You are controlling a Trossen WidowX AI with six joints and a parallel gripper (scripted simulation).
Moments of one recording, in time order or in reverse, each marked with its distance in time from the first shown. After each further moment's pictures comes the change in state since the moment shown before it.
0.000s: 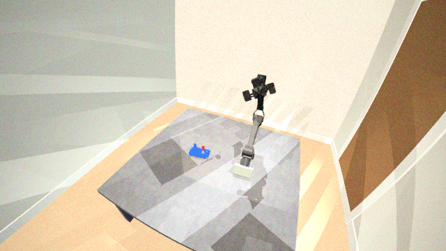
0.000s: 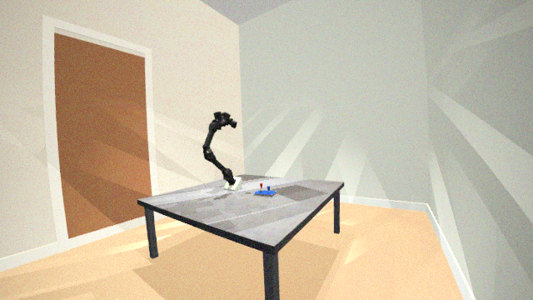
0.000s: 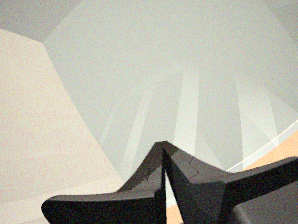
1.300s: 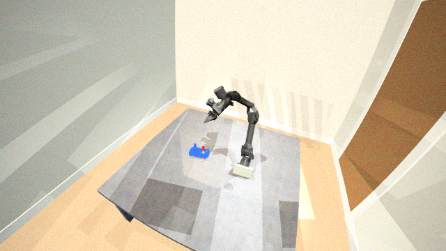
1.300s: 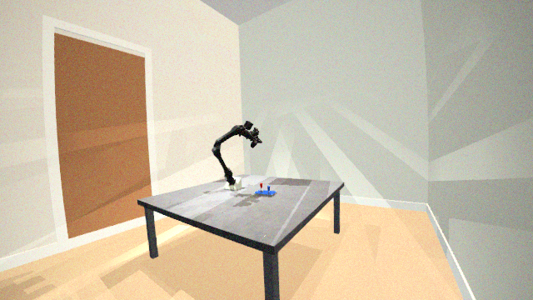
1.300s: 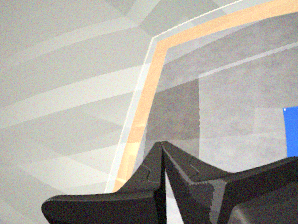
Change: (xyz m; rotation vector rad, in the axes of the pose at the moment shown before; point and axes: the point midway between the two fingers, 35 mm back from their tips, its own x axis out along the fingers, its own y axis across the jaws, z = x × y) arm -0.016 -0.323 -0.053 0.425 0.199 -0.945
